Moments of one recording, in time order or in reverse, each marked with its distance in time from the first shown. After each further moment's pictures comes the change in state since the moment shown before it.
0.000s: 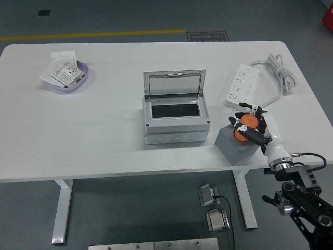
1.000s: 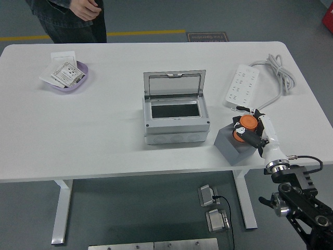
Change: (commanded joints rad) left arm -0.009 0.005 0.055 0.000 -0.066 -0.001 -0.022; right arm 0.003 0.003 -0.040 -0.007 0.046 -0.021 -0.006
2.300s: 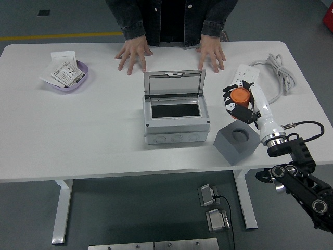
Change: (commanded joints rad) left arm 0.013 -0.001 -0.071 0.000 0.072 0.004 0.019; right arm 0.216 -0.074 -0.133 0.133 -0.343 -0.117 -0.223
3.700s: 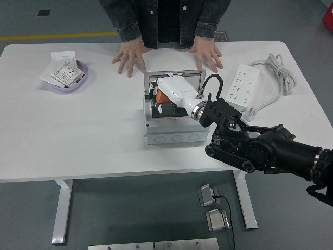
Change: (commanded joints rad) left arm -0.015 0.014 0.046 0.000 -0.035 0.001 0.001; right arm 0.645 0.212 -0.718 -0.450 -0.210 0.058 -0.142
